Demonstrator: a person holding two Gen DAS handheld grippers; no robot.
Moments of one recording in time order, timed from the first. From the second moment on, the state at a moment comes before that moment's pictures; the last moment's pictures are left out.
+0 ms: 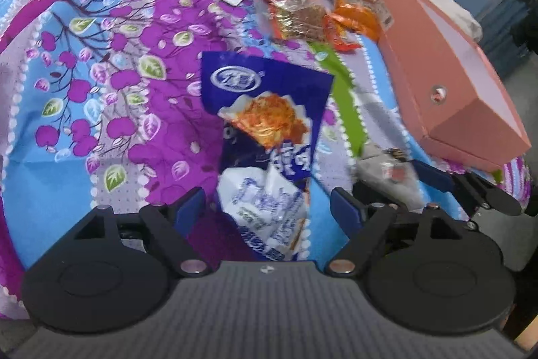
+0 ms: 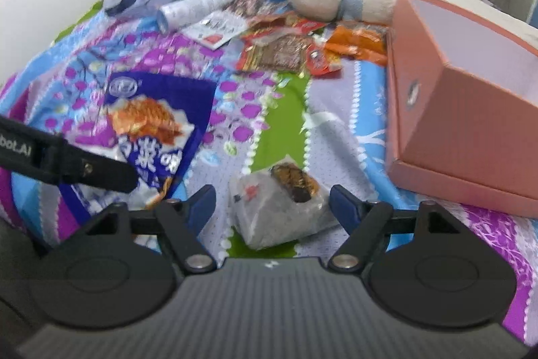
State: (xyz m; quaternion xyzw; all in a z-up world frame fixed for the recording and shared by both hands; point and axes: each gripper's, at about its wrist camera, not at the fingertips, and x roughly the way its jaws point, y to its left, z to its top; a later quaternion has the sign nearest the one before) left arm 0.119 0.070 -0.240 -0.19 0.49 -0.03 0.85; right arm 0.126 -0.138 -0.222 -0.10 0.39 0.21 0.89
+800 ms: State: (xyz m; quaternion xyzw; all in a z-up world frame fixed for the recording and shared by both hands) left arm 0.119 0.055 -0.246 -0.17 0.46 -0.02 0.87; right arm 0.117 -0.145 -0.226 -0.11 0.39 0.19 0.90
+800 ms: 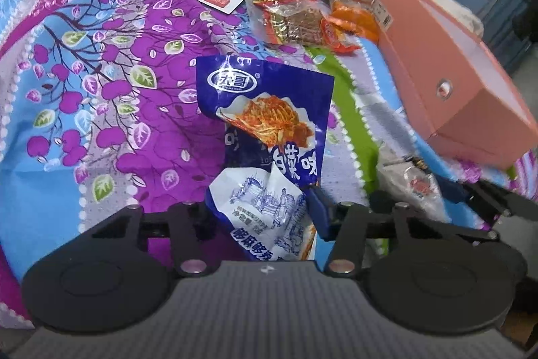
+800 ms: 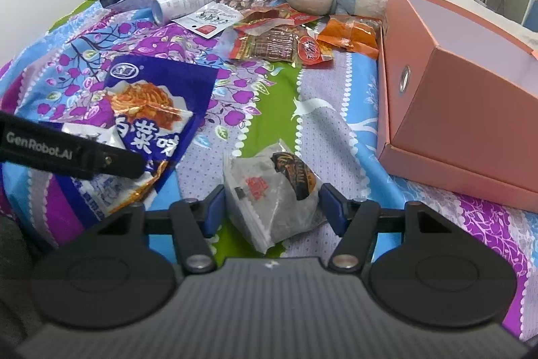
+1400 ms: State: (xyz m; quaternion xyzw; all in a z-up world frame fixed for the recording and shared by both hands) left arm 0.107 0.051 -0.173 -0.21 0.42 -0.01 0.88; right arm 0.109 -0.178 -0.161 -0.03 0.34 0.17 0.92
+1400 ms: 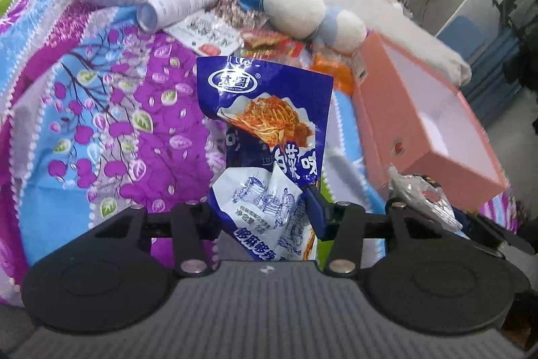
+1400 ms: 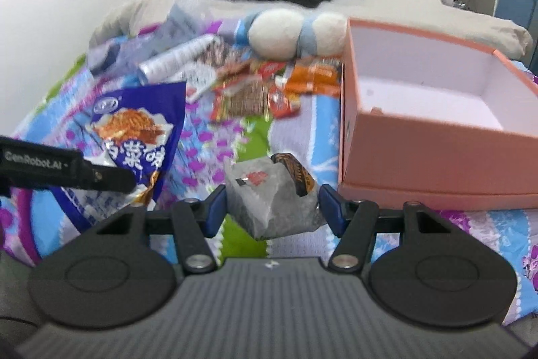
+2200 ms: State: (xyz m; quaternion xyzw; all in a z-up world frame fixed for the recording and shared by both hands) left arm 0.101 -0.024 -0.099 -0.19 0.38 -0.11 0.90; right arm 0.079 -0.228 -0.092 0.02 0.28 0.13 0.95
